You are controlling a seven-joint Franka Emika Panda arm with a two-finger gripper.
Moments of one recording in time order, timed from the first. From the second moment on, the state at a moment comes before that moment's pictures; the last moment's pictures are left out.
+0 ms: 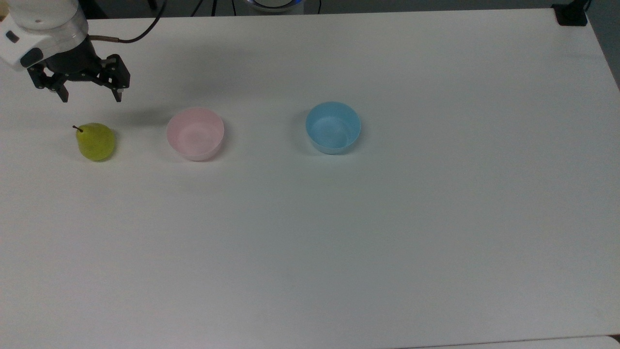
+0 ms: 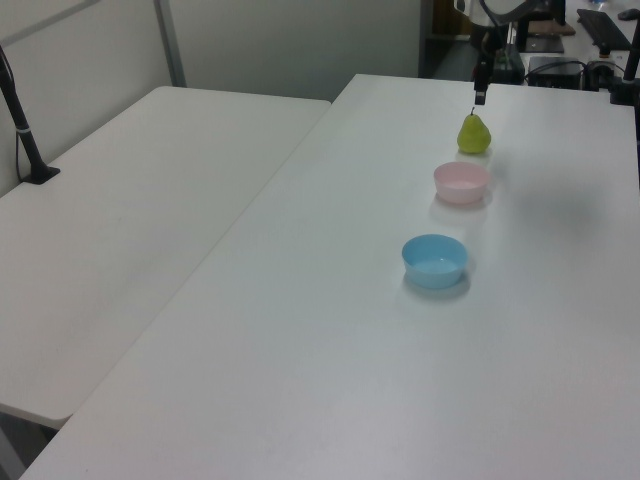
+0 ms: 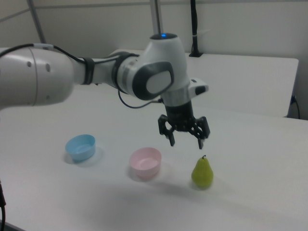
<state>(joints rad) -0.37 0.31 -0.05 -1.64 -0.09 2.01 -0.50</state>
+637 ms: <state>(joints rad) -0.43 0.46 -0.05 -1.64 -0.09 2.17 -0.55</state>
